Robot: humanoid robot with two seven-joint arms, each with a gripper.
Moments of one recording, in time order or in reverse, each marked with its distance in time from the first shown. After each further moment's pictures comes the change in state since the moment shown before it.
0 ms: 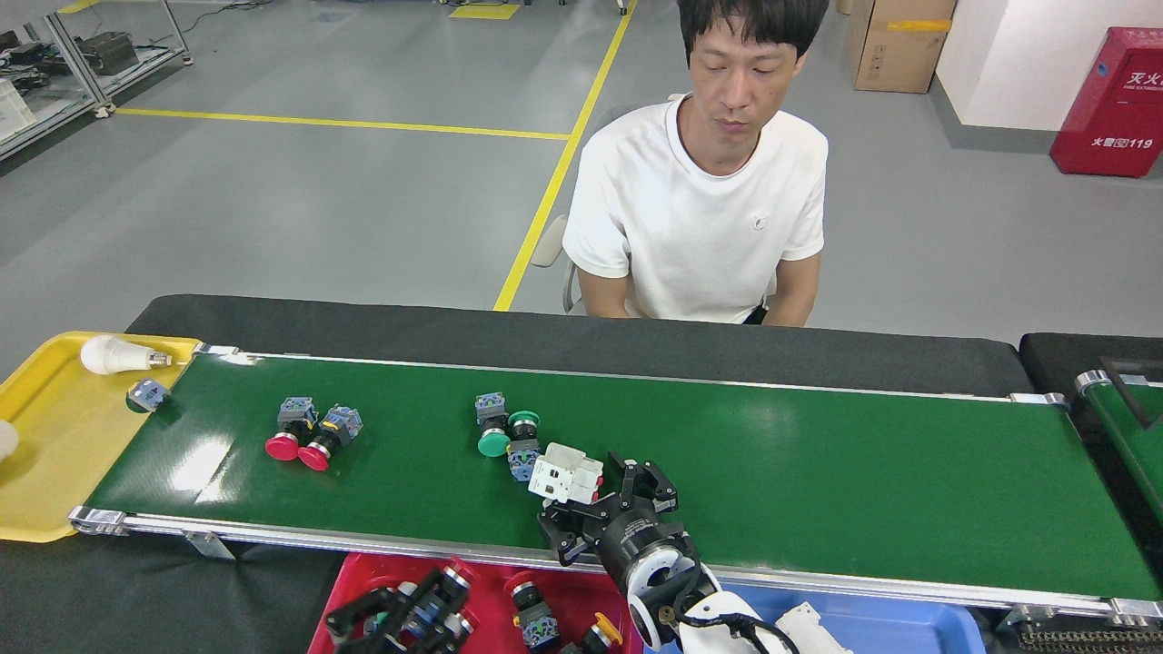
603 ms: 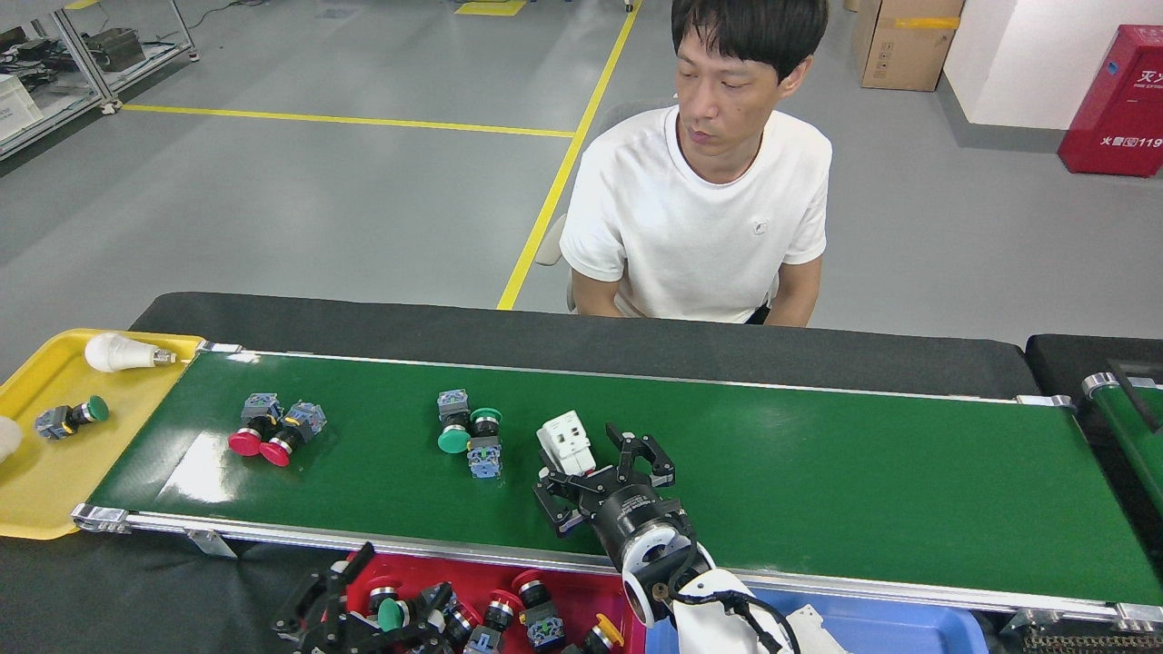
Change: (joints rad) left arm -0.057 -0.058 0.283 0.048 0.240 0.003 -0.066; right arm -0.048 0.001 -0.003 0.019 -0.013 -0.051 -0.078
